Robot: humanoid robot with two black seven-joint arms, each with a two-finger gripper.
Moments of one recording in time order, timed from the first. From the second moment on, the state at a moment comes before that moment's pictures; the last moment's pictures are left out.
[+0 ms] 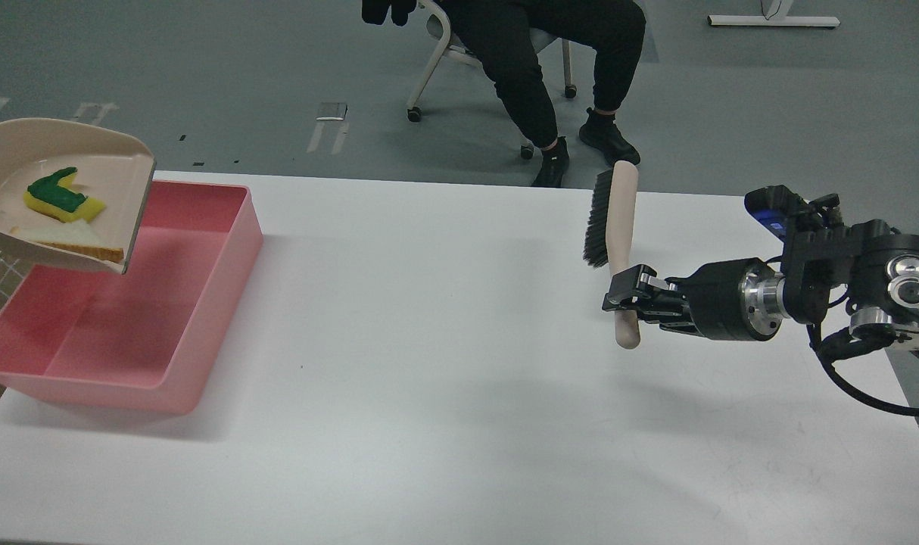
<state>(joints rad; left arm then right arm) -0.55 1.08 -0.70 -0.58 0.59 -0.35 -0.49 0.83 -0.71 0.52 1.56 -0.77 0.49 -0.49</state>
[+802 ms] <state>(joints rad) -0.55 1.22 -0.70 -0.91 0.82 -0.09 -0.49 0.83 -0.70 0.52 1.55 -0.77 0.49 -0.49</state>
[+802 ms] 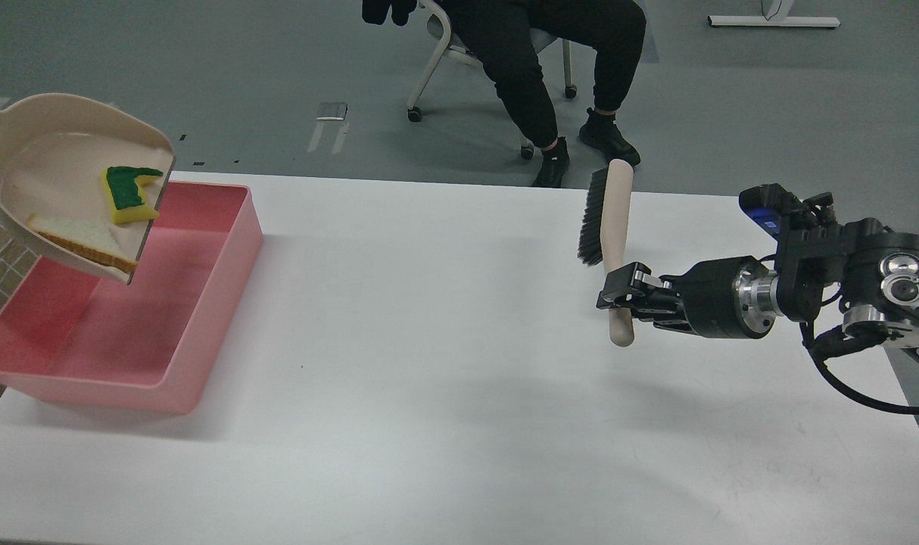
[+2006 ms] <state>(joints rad) -0.57 1.34 -0.60 -1.13 0.81 0.15 -0.49 0.83 -0.68 0.53 1.54 -0.77 0.49 -0.49</state>
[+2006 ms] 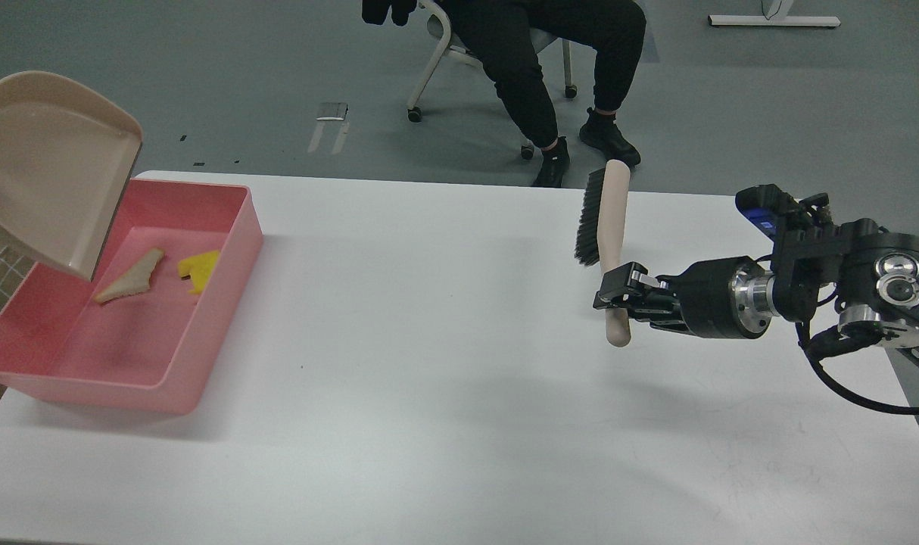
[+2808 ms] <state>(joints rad) -0.69 1.03 -0.60 -1.23 0.52 0.03 -0.49 0.82 -0.73 0.52 1.51 -0.77 0.49 -0.49</state>
